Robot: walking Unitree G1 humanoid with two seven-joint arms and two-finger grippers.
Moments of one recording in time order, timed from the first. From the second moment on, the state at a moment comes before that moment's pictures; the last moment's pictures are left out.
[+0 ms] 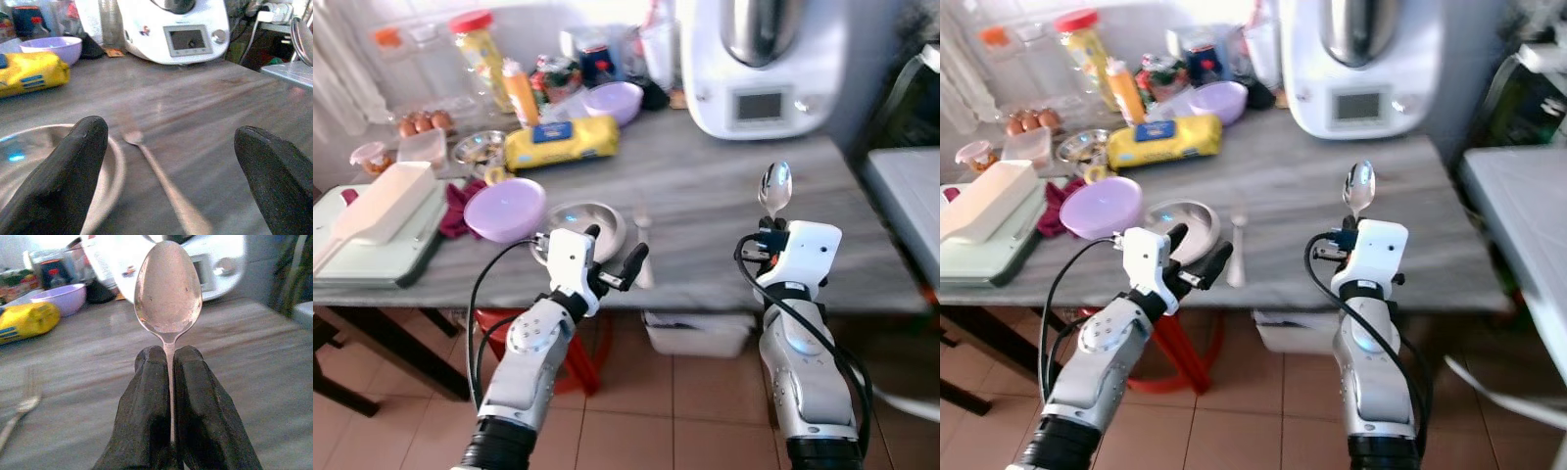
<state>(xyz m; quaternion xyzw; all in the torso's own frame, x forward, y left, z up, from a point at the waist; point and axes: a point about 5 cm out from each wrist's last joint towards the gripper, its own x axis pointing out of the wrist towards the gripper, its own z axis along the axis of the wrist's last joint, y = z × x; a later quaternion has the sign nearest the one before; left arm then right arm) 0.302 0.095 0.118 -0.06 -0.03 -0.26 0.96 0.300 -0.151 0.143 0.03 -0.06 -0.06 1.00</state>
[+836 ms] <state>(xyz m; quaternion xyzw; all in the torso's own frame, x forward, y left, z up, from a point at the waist) 0.256 0.130 0.115 -0.02 -0.02 -0.29 0.96 0.308 -0.137 0.150 0.05 -0.05 -0.01 1.00</state>
